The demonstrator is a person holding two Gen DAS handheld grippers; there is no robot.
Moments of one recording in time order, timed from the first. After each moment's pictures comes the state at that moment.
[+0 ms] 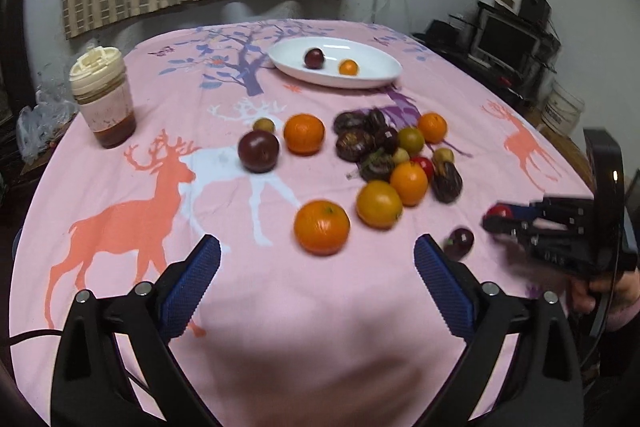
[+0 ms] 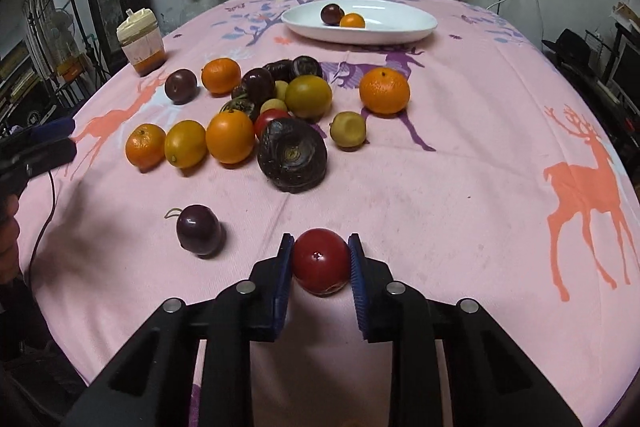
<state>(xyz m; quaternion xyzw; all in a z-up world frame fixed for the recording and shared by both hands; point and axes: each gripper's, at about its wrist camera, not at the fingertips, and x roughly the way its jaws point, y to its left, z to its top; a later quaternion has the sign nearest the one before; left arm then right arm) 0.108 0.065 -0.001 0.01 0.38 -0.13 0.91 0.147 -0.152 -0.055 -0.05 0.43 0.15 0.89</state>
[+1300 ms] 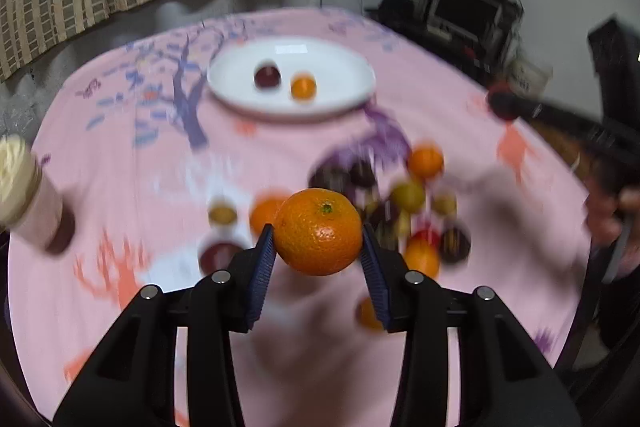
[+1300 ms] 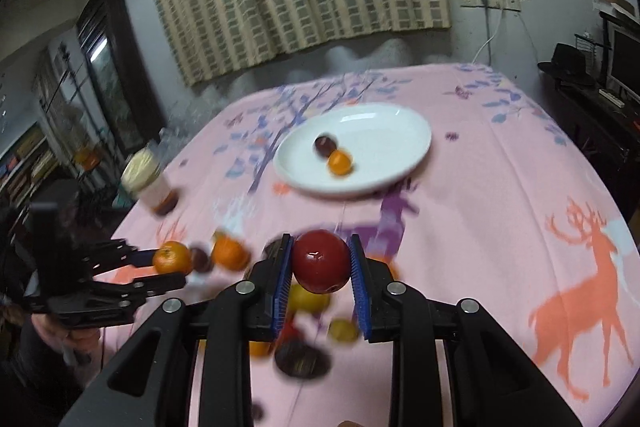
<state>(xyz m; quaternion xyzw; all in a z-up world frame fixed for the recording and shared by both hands) 0.246 0.043 0.032 0.04 0.41 -0.22 0.89 0.249 -0.174 0.048 0.07 0.33 0.17 0.93</state>
